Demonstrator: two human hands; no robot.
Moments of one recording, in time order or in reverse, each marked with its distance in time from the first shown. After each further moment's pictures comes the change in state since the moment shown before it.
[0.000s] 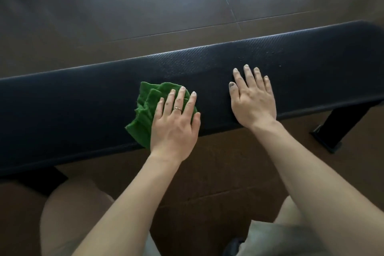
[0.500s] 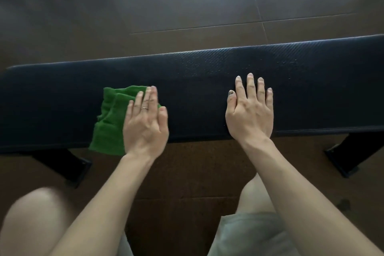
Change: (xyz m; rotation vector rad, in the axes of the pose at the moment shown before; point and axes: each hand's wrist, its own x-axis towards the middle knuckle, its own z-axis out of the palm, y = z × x) left_hand 0.001 -0.021 -0.010 -0.139 0.040 -0.379; right_hand 0.002 0.001 0.005 0.000 0.071 -0.040
